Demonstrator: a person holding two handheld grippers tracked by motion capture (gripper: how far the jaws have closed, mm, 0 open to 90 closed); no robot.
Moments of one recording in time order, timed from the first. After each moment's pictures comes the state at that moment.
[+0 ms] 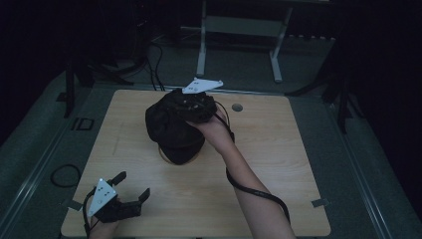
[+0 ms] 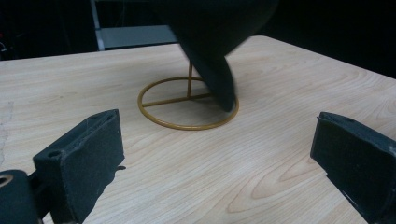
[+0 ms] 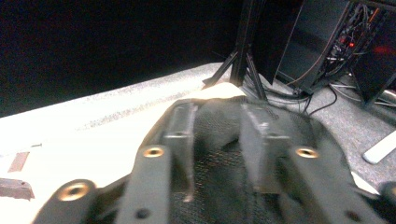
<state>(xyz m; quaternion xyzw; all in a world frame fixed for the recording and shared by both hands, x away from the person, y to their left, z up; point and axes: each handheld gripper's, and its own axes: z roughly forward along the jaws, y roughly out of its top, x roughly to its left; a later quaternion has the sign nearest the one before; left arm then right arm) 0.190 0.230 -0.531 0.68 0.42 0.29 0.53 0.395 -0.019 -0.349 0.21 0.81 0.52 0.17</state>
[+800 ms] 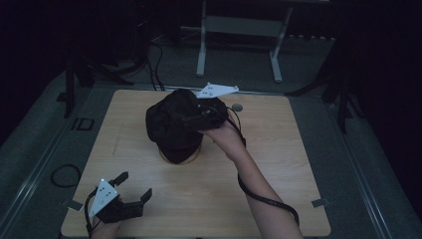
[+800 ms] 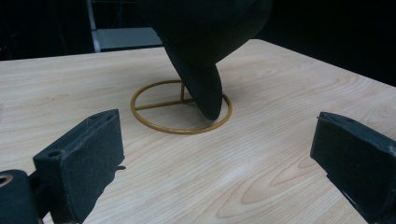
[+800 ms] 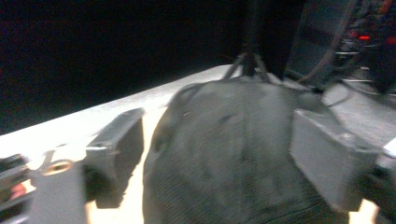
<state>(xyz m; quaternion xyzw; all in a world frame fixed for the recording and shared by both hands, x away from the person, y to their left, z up) 0.190 0.223 -0.528 0.67 0.41 0.28 0.54 0.382 -0.049 -0.352 0.22 0.80 0.54 0.14</state>
